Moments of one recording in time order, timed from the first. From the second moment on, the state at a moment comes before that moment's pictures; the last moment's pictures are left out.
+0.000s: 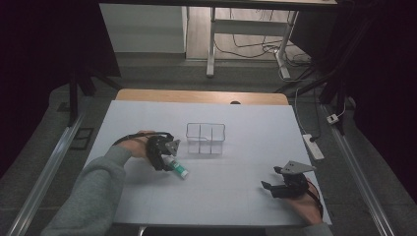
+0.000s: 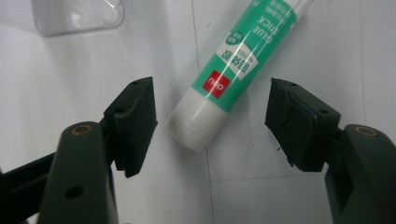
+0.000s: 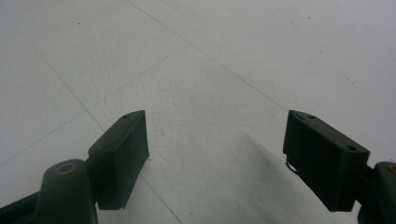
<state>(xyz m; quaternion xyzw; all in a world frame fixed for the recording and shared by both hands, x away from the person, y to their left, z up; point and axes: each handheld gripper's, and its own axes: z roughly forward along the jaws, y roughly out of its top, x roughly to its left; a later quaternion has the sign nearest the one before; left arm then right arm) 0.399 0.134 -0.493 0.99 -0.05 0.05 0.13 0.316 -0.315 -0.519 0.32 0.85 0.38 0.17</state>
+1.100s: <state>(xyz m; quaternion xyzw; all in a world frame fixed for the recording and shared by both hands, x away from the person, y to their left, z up) 0.377 0.142 -0.490 0.98 -0.04 0.06 0.18 0.314 -0.316 -0.518 0.32 0.85 0.39 0.18</state>
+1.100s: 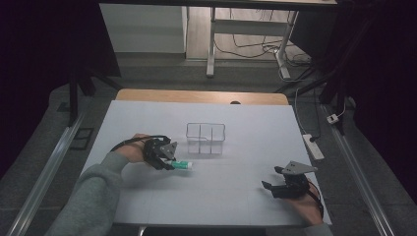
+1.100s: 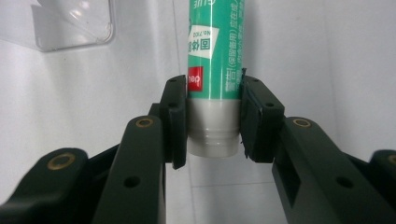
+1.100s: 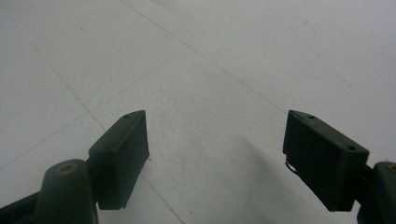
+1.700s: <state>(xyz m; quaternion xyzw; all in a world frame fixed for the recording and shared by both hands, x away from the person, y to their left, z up) 0.352 0.148 -0.488 0.96 0.04 0.08 0.26 0.312 -0.315 -0.516 0.31 0.85 0.39 0.18</state>
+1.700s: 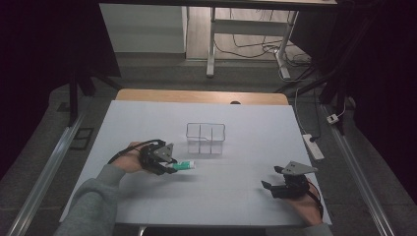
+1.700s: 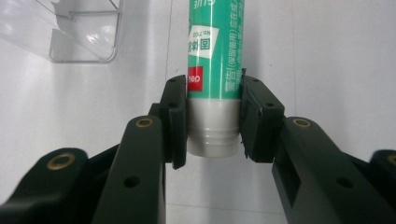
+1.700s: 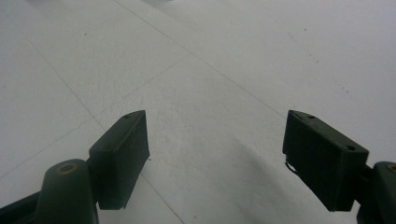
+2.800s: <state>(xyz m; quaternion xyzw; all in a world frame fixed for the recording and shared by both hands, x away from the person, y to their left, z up) 0.336 0.124 -0.488 0.93 0.12 0.09 0.34 0.311 -0.312 -0.515 0.31 0.84 0.40 0.19</state>
